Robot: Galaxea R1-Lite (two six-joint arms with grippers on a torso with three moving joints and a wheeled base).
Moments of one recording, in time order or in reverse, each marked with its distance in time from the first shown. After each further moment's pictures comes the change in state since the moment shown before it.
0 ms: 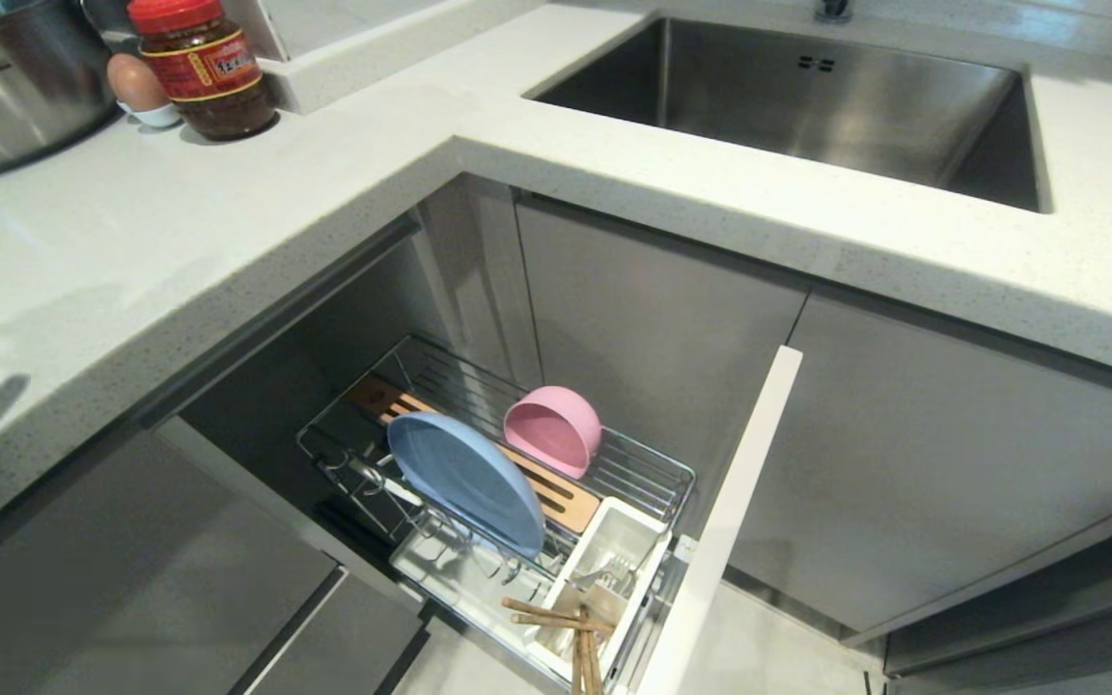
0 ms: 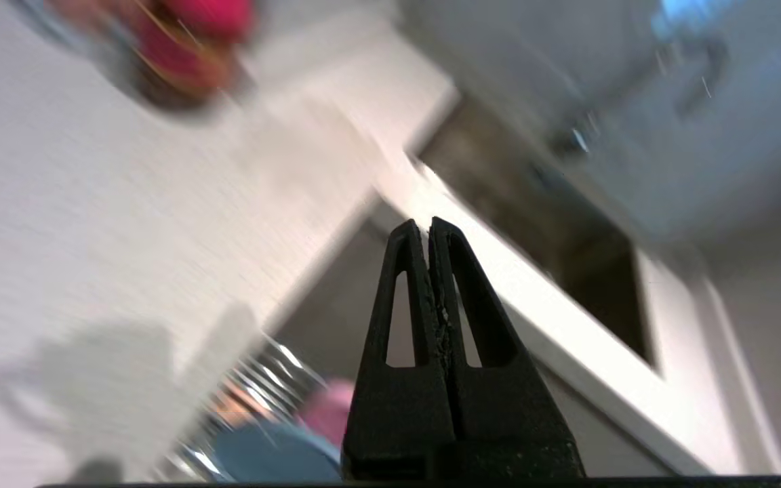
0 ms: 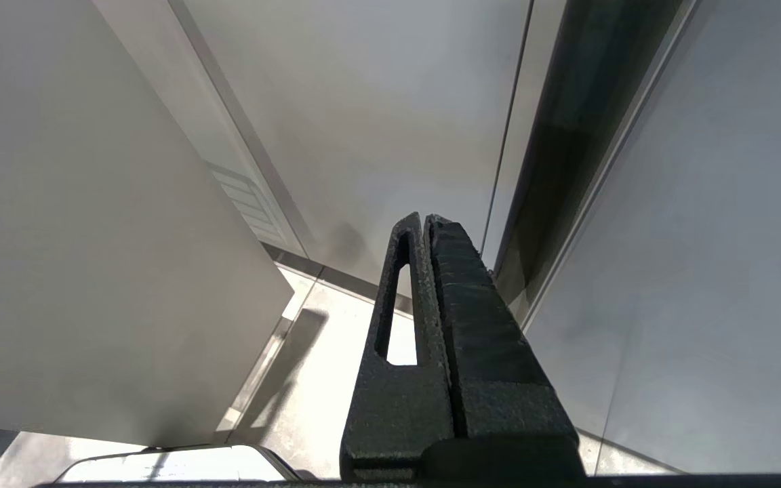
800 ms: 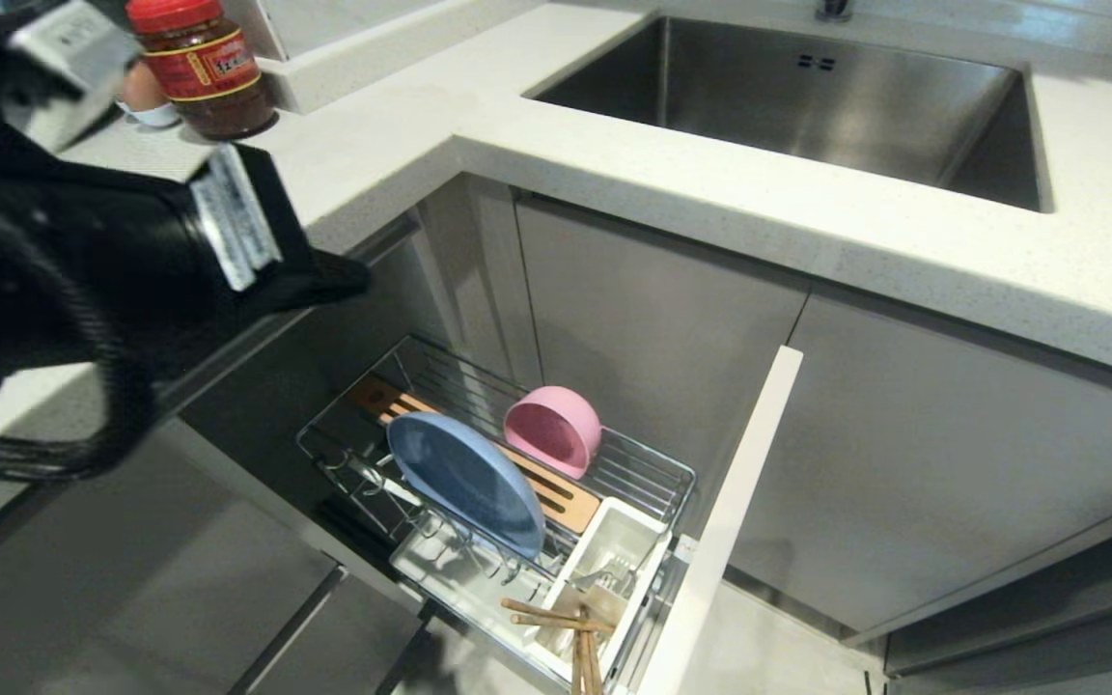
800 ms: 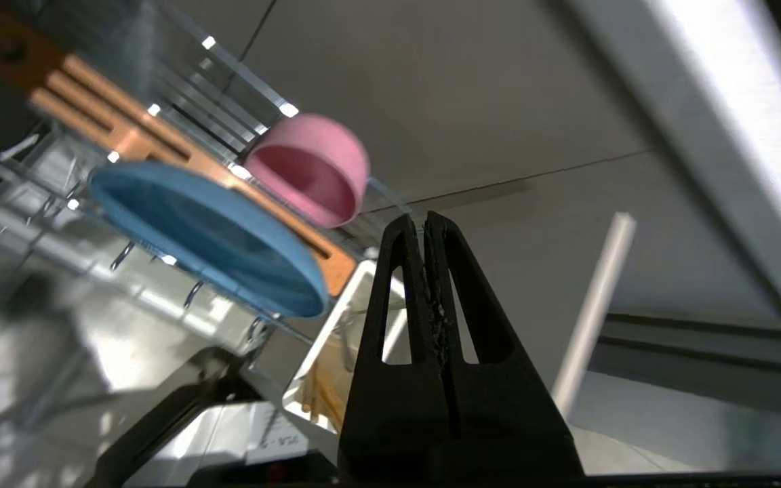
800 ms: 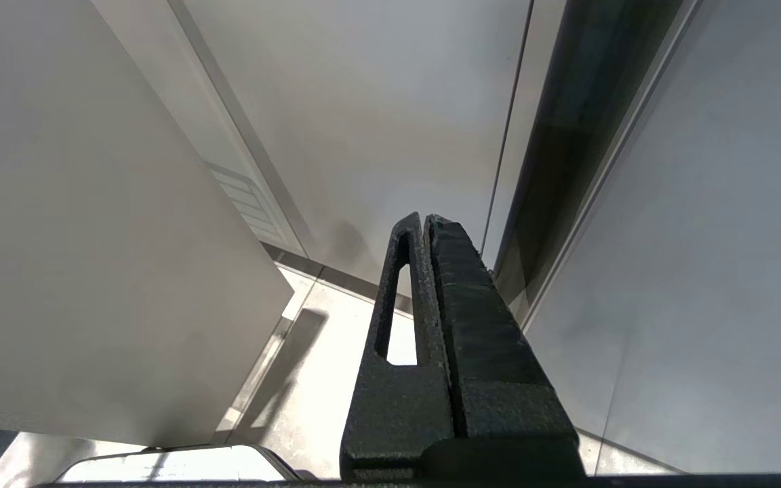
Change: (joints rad) left arm -0.563 0.361 0.147 0.077 0.392 -0.231; right arm 0.000 0.000 0.000 0.000 0.000 0.000
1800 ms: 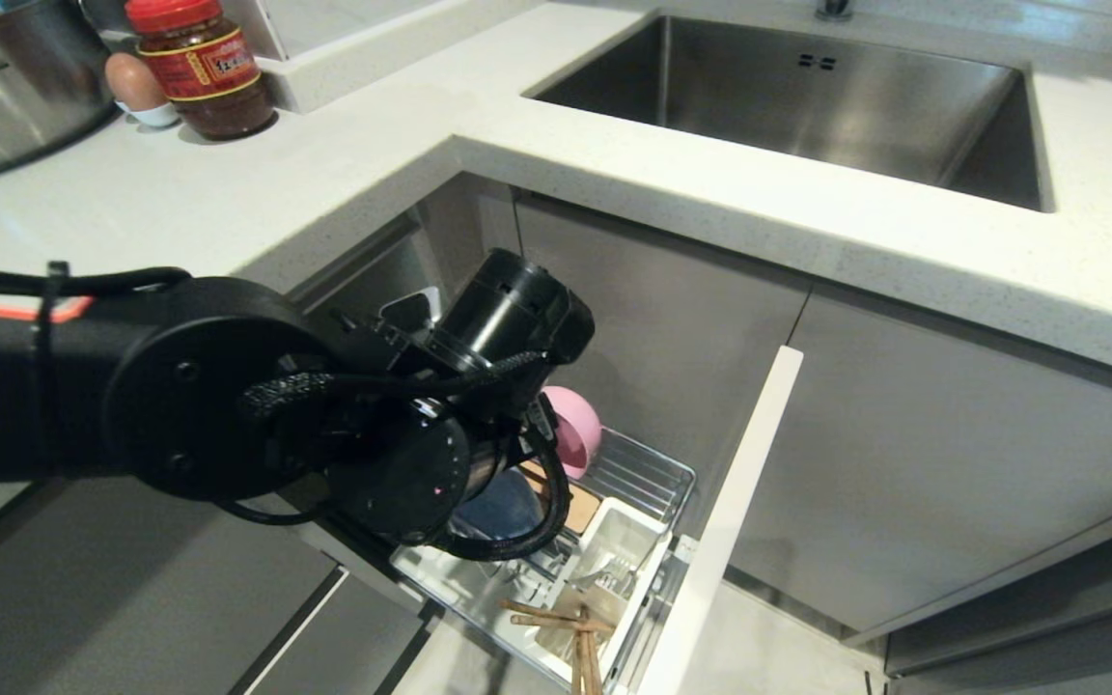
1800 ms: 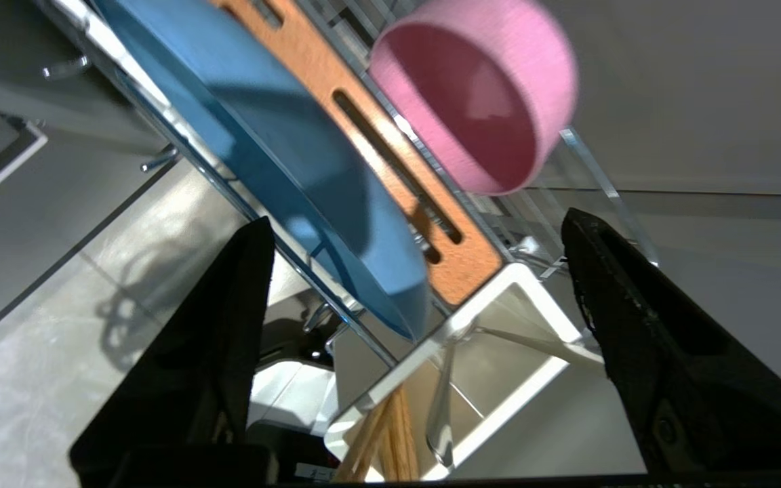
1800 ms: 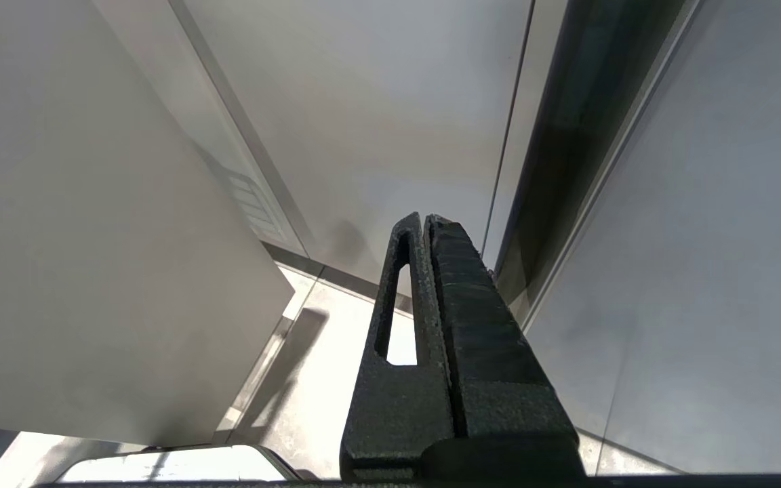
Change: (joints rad) left arm -0.036 0.434 0.034 -0.001 0.258 -0.283; right arm 0.000 0.000 0.000 0.000 0.000 0.000
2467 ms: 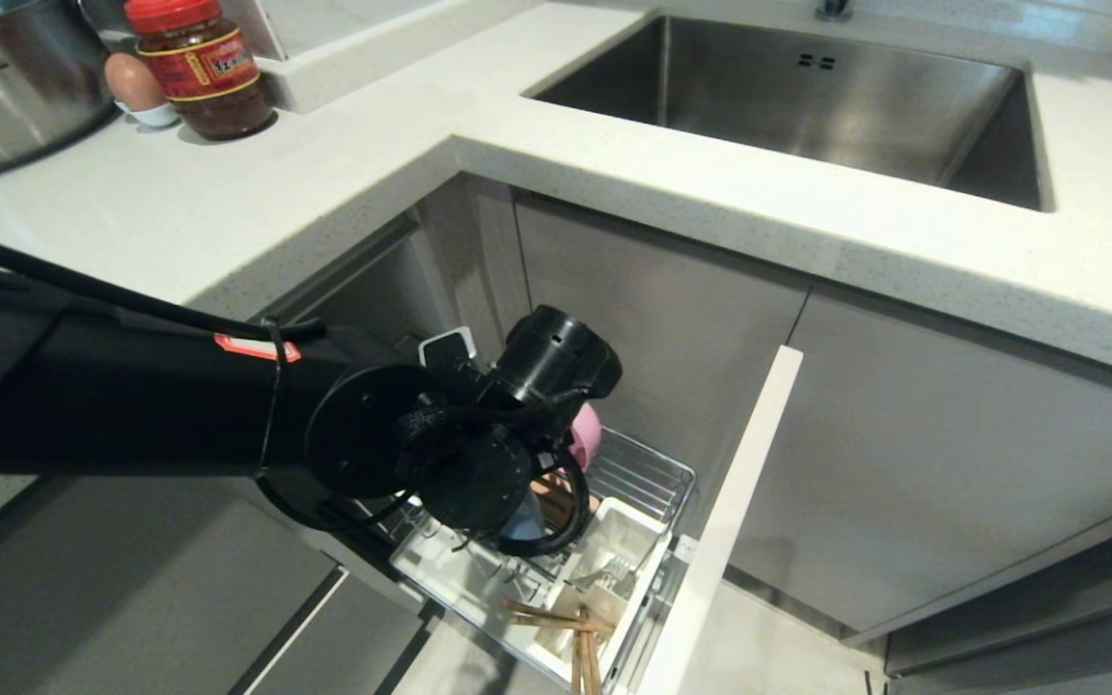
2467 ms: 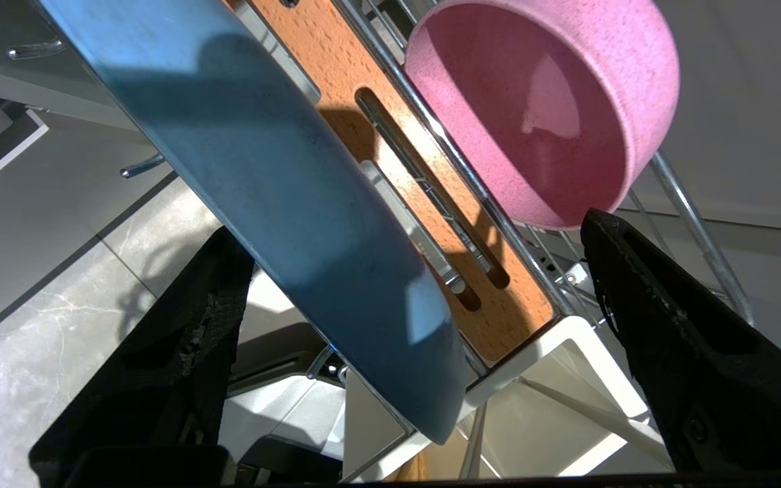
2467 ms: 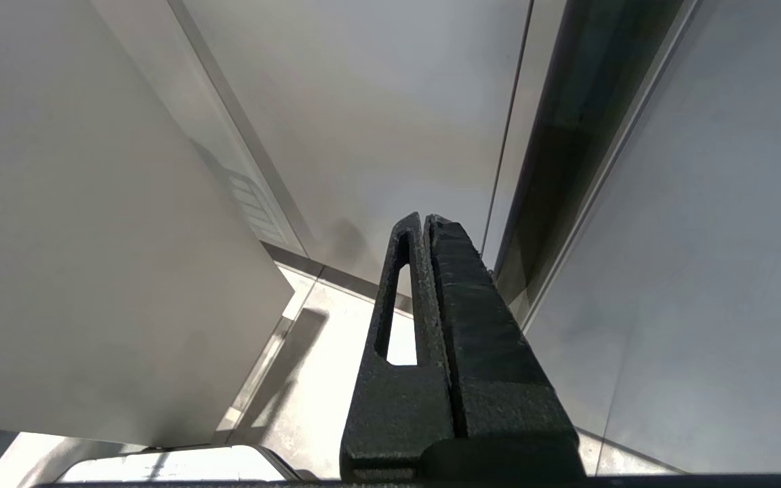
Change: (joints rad) left arm 0.053 0.132 -0.005 -0.058 0.008 -0.018; right arm 0.000 0.000 0.000 0.000 0.000 0.000
